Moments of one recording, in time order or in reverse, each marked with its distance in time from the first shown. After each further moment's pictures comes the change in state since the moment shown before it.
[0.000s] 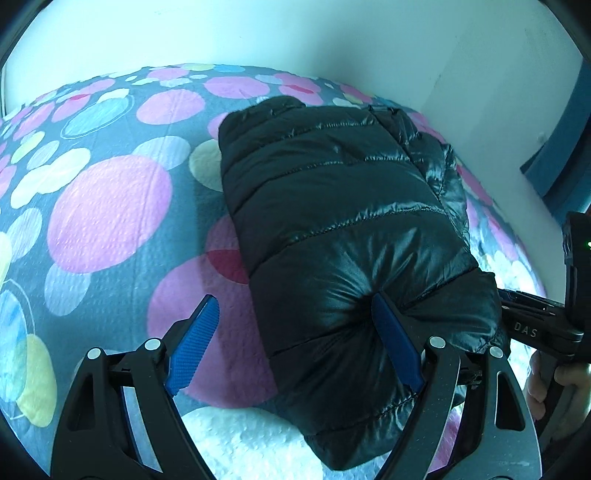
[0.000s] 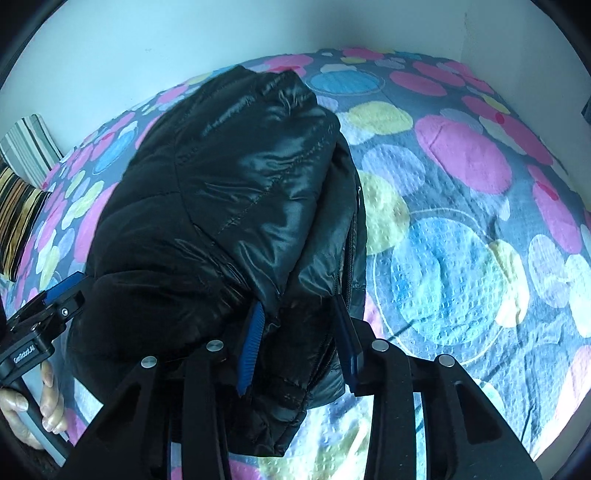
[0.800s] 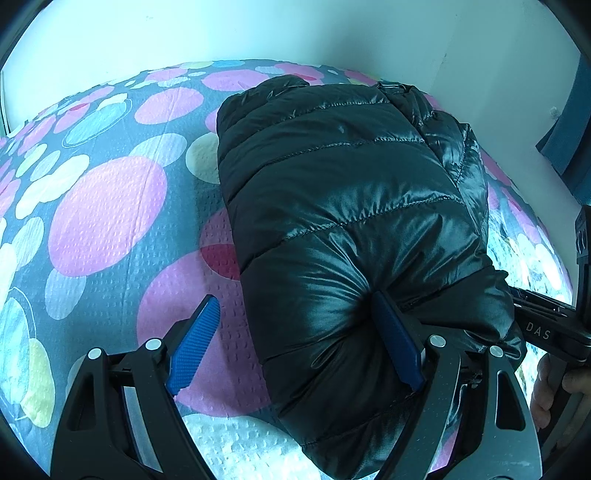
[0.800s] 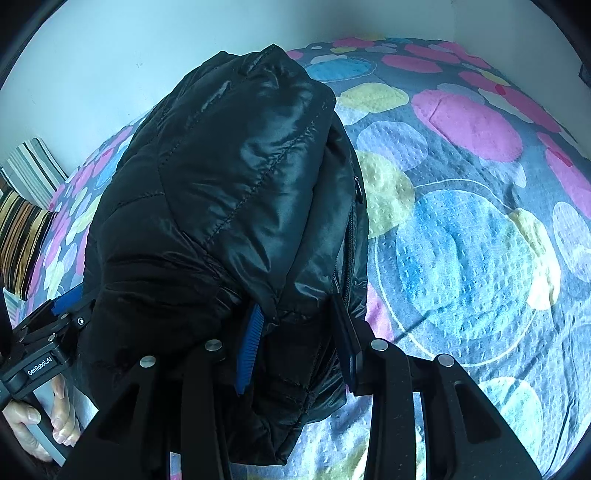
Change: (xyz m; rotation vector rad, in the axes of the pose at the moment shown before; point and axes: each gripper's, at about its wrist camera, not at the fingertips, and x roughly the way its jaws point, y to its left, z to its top) left arm 0.013 -0.016 -0.005 0.048 0.019 0.087; right arm 0.019 -0.016 -0.004 0.069 -0.023 0.071
